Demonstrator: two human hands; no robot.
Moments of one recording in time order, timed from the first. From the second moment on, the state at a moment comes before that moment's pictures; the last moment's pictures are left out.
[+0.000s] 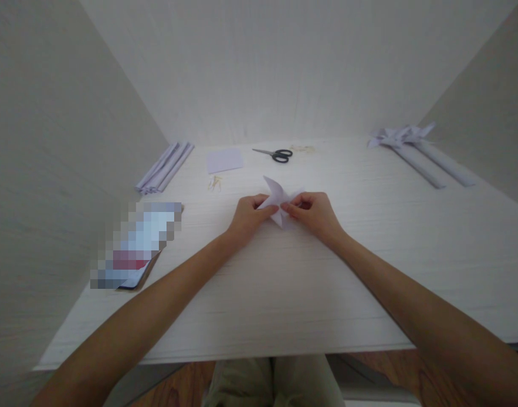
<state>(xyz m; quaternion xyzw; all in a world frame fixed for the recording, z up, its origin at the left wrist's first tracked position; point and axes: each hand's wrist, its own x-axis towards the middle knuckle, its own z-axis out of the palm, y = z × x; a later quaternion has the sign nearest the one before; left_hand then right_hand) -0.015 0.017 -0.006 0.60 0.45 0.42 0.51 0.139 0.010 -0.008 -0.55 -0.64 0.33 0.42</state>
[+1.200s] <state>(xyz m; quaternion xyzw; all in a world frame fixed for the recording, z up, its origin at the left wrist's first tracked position) -0.033 0.014 0.002 0.37 0.13 0.27 0.88 0.112 0.055 0.006 -0.53 -0.63 0.35 0.44</state>
